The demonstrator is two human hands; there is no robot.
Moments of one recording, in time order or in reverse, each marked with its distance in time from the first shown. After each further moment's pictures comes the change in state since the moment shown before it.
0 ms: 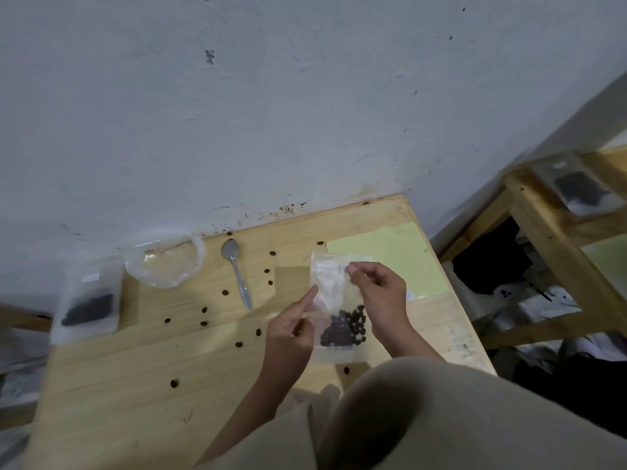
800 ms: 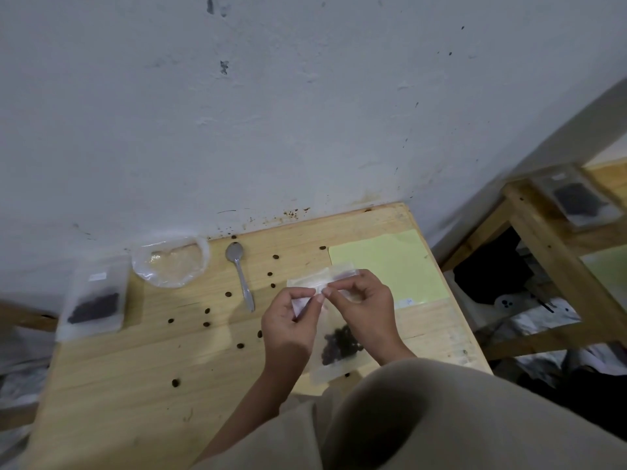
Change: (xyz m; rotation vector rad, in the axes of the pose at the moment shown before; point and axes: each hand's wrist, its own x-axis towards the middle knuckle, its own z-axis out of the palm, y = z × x) left_hand 0.004 0.024 0.009 -0.049 0.276 0.061; right_hand -0.030 -0.007 0.009 -0.280 -0.161 -0.254
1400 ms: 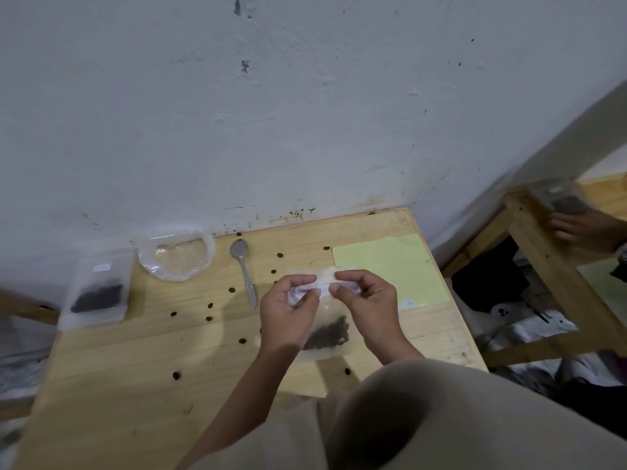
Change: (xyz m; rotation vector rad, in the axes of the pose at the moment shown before) left_hand 0.009 0.022 -0.012 -0.024 -0.009 -0.110; right_hand -0.004 -0.010 0.004 0.213 0.002 0.094
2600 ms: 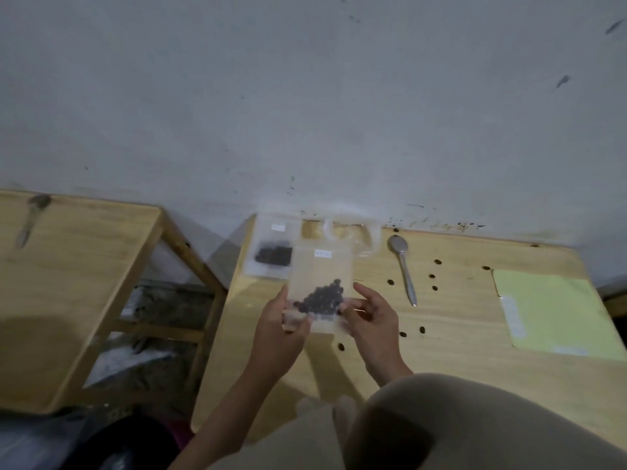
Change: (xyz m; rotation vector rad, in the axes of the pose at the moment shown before) left_hand 0.017 -0.103 -0.314 0.268 0.081 -0.001; right_hand -0.092 0.068 0.273 -0.110 -0.201 0.146
